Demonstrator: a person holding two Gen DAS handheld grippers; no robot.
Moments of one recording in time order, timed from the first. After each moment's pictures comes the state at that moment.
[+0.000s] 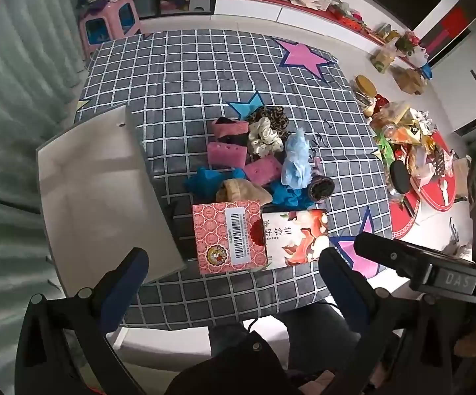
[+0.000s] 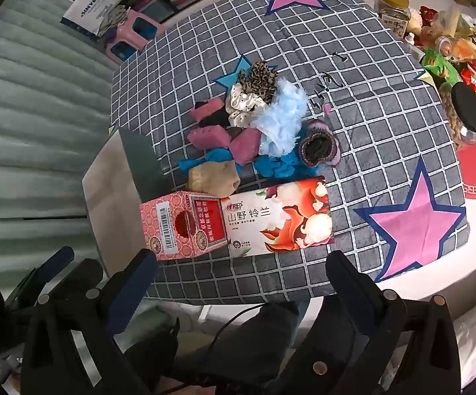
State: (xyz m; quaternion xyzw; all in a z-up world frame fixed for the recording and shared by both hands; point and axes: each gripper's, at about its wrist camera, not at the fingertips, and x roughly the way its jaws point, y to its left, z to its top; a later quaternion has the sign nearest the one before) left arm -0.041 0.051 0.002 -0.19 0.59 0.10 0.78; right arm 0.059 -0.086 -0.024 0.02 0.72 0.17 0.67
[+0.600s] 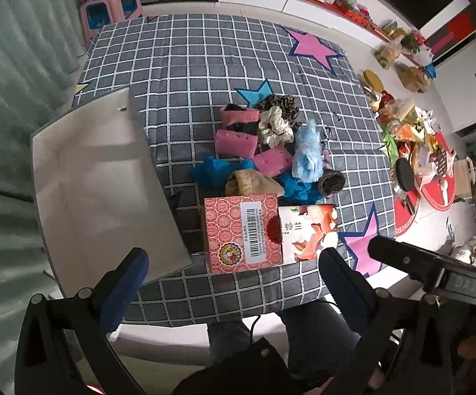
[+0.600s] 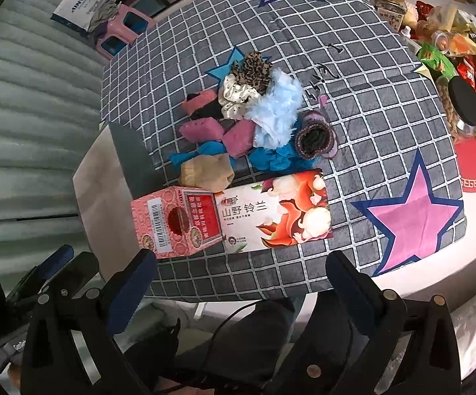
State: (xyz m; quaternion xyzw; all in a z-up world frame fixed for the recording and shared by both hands) left arm -0.032 0.081 -0.018 -0.21 0.61 0.09 0.76; right arm 0.059 -0.089 -0.033 0.01 0.73 0.15 0.66
